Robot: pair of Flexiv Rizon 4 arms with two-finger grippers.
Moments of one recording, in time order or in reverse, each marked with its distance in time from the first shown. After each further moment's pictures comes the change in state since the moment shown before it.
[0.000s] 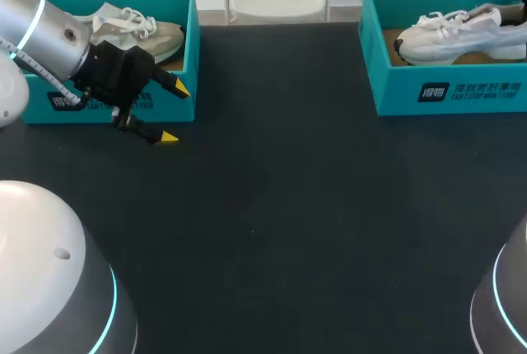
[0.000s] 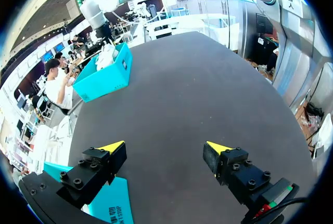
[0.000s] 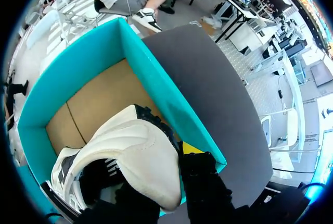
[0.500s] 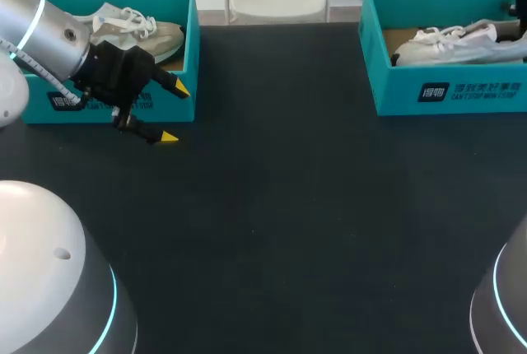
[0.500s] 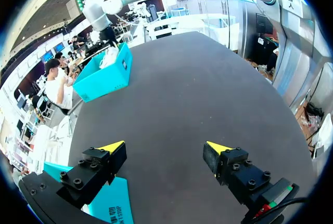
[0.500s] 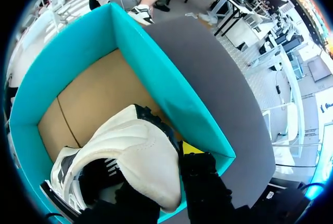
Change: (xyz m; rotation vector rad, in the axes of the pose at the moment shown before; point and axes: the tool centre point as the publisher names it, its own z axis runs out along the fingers) left arm 0.000 0.000 0.000 0.000 0.000 0.000; right arm -0.003 -0.023 0.025 0.008 -0.024 0.032
